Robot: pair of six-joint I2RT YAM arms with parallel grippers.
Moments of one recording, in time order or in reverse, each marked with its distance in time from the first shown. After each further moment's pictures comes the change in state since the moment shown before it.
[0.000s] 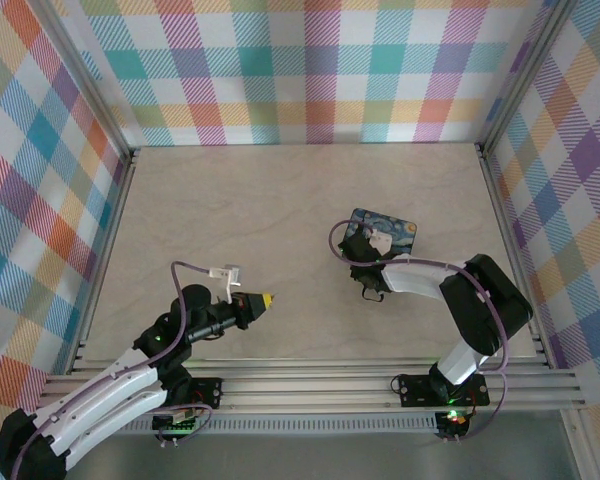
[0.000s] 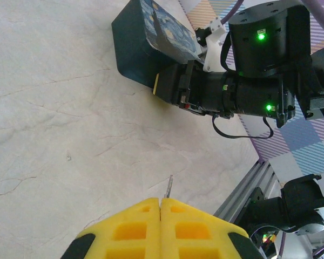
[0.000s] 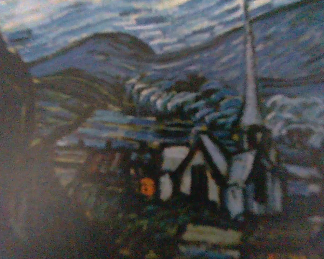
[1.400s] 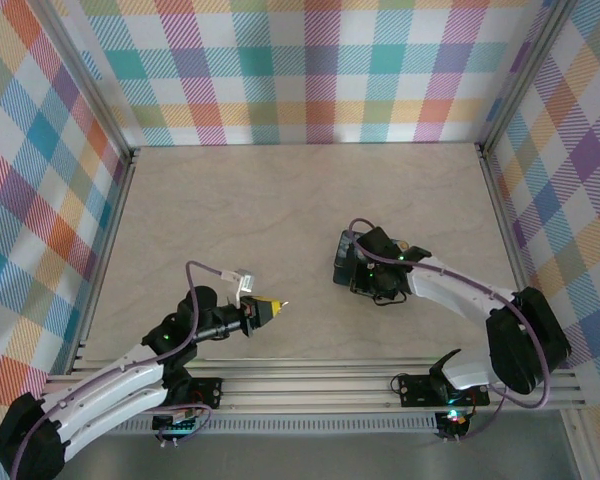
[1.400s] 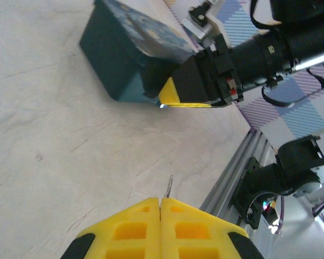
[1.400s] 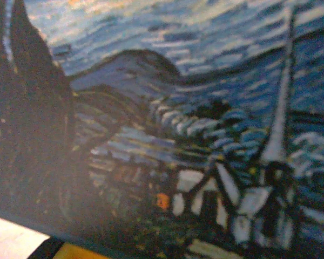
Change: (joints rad) left arm -0.051 0.107 -0.037 0.164 0.089 0.121; right arm -0.027 -0.263 0.025 -0.340 -0.534 -0.023
